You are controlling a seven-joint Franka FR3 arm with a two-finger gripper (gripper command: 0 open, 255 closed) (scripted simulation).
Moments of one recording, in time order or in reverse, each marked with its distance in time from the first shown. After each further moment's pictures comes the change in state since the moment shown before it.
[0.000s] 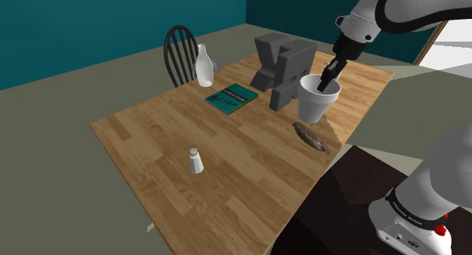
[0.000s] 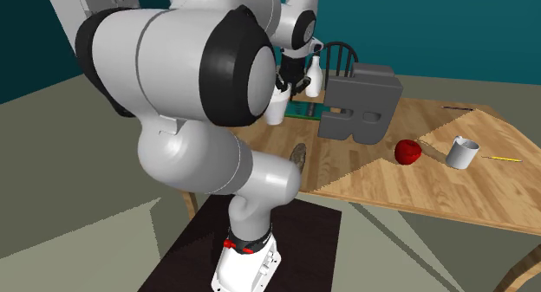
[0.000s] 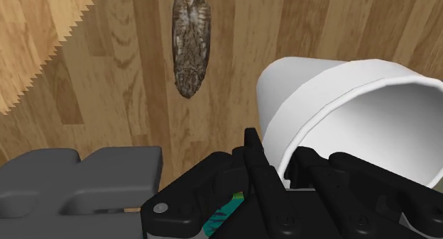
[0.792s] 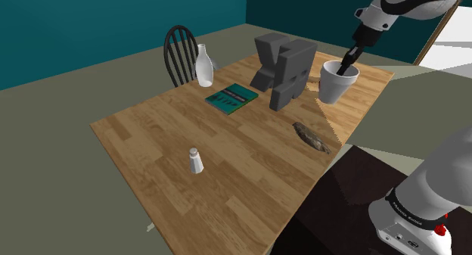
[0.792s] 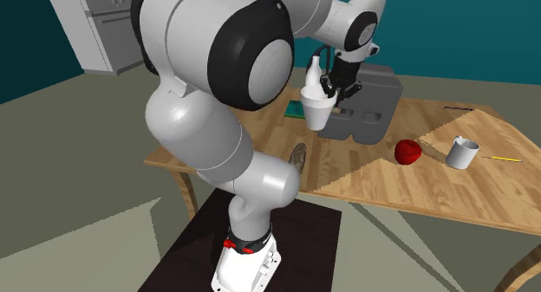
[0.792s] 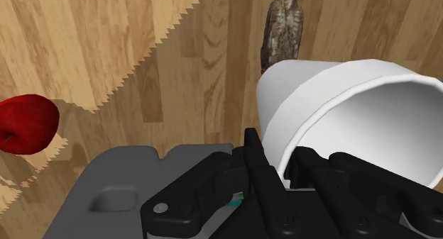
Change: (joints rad) arm -0.088 0.169 -0.272 0.154 -0.090 -0.015 -0.304
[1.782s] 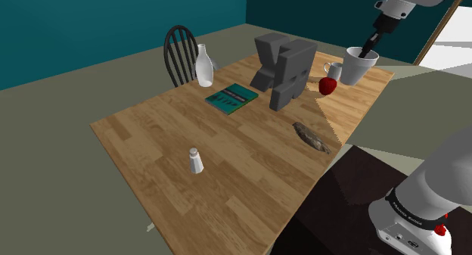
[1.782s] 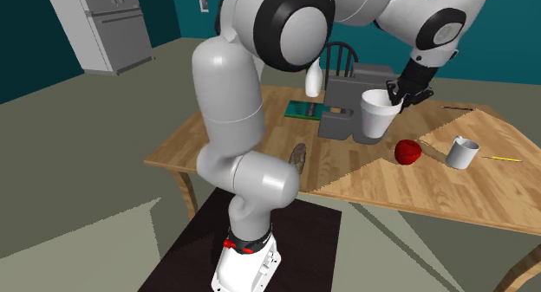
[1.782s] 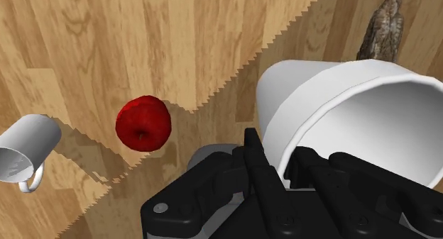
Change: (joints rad) arm -0.018 0.406 -0.336 0.411 0.117 -0.083 -0.421
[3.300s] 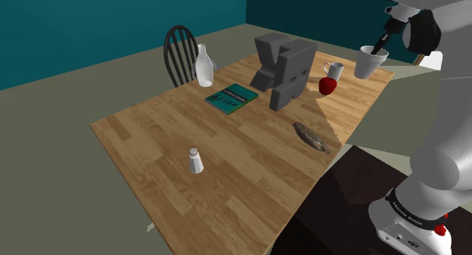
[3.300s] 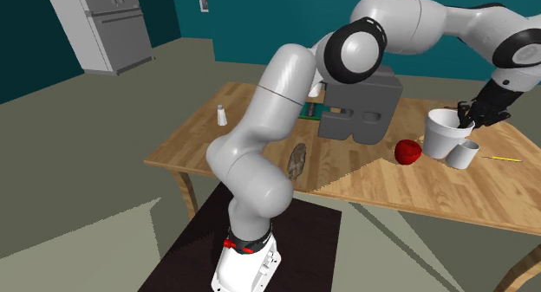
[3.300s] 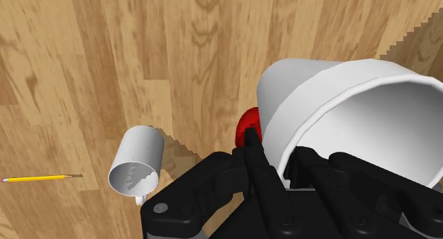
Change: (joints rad) arm -0.398 0.729 -0.067 0.720 0.459 -0.258 -0.417
